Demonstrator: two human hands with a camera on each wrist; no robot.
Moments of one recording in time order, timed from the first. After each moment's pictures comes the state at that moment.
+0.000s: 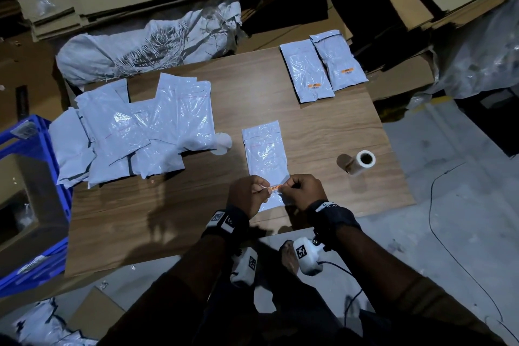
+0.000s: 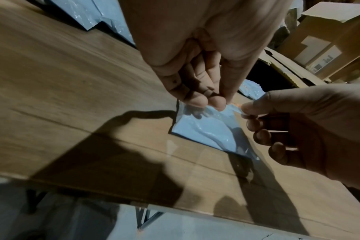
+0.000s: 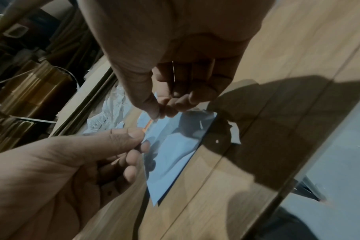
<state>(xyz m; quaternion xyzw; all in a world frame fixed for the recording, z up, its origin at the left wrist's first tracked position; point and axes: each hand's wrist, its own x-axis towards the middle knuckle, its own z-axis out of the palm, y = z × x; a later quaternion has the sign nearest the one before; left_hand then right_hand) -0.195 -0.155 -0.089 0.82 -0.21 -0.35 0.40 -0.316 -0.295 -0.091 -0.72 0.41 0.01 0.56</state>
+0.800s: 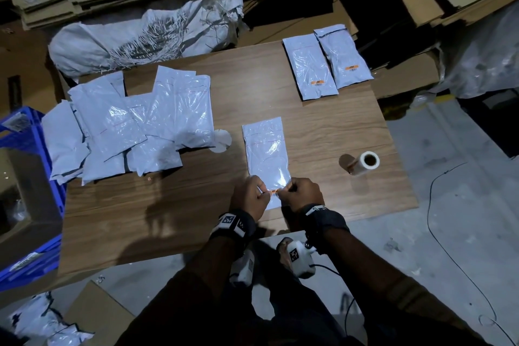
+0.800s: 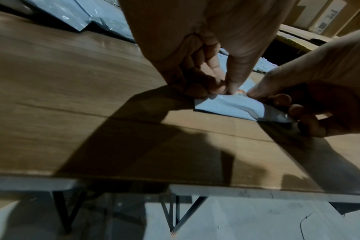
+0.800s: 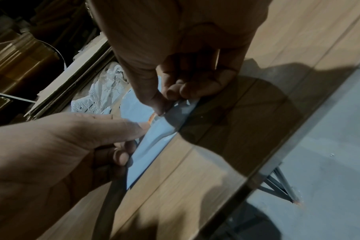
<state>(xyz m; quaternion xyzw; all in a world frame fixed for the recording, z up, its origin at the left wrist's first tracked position) -0.200 -0.157 -0.122 0.87 -0.25 -0.28 0.31 -0.308 -0.289 -0.115 -0.75 0.48 0.08 0.46</state>
